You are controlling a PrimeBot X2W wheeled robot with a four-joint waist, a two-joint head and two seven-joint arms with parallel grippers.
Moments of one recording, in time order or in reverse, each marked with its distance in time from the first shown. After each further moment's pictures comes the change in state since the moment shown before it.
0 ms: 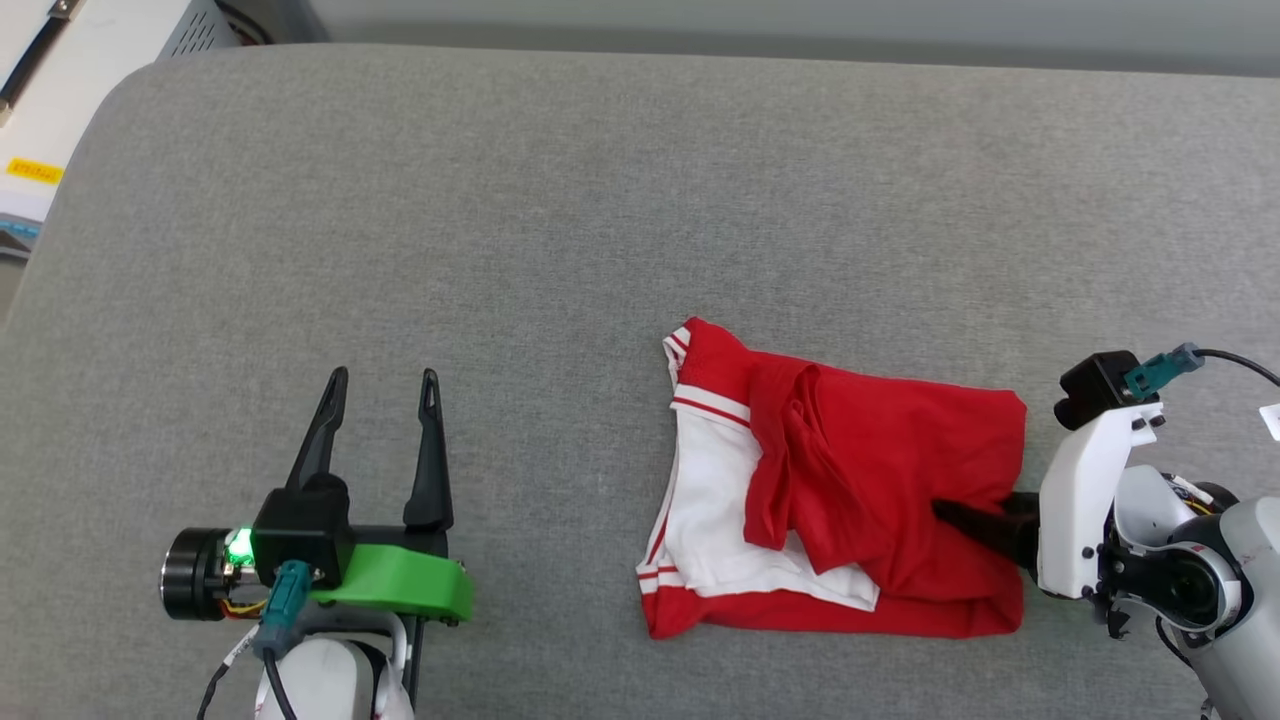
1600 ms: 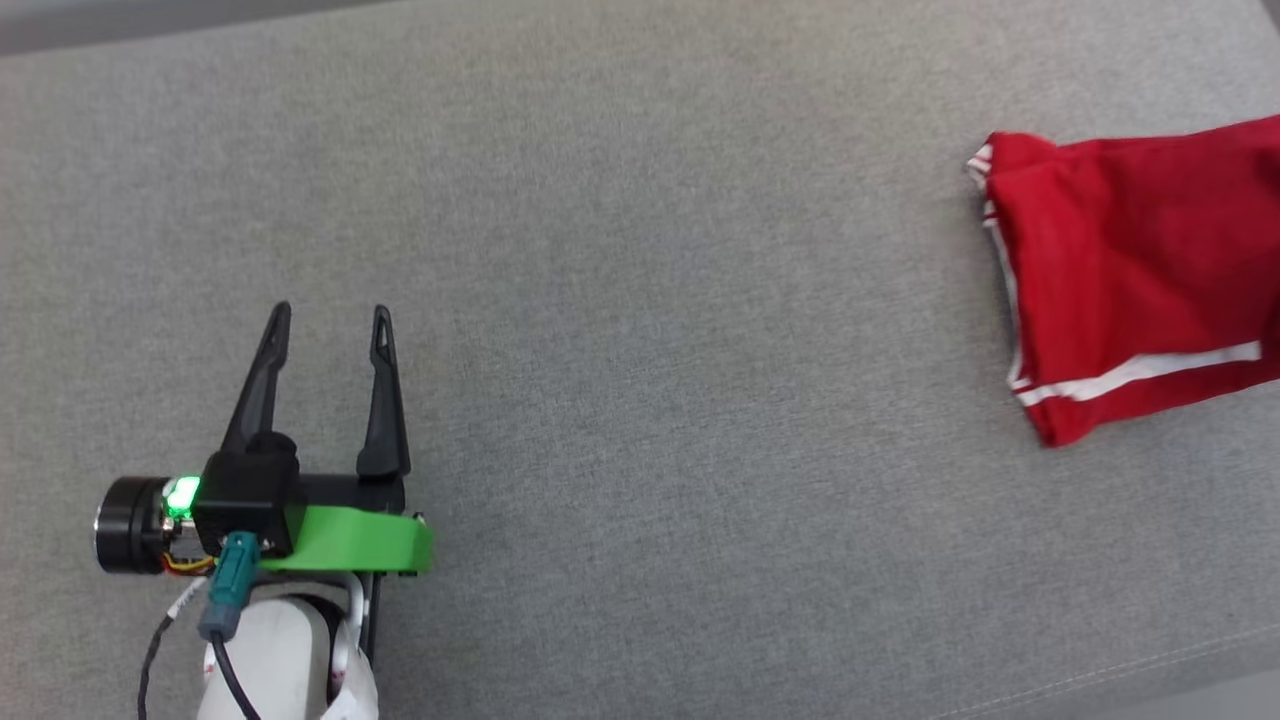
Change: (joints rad) left arm -0.047 0.033 0.038 -0.078 0.028 -0.008 0.000; right arm -0.355 -0.404 0.090 0.101 -0.182 0.000 -0.346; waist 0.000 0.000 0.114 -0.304
